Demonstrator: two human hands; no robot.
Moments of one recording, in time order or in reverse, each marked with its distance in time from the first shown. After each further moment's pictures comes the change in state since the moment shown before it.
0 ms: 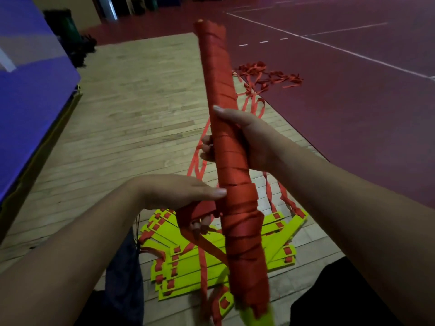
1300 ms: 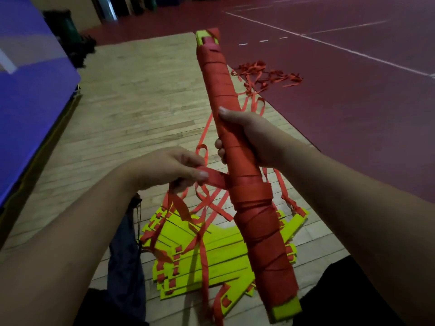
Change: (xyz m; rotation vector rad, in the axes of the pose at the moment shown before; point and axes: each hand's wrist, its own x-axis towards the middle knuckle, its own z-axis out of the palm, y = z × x) left_hand -0.013 0.012 -0.027 0.134 0.262 0.181; right_hand -0.005 -0.006 -0.008 -0.215 0.063 0.008
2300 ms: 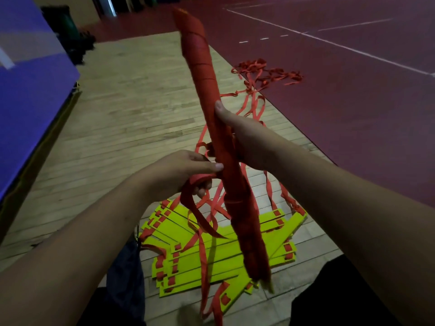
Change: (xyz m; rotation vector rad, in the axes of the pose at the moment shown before) left_hand 0.011 0.000 0.028 -0.345 0.175 -0.073; right_hand 0.012 0.014 0.004 -0.144 0.098 -0.076
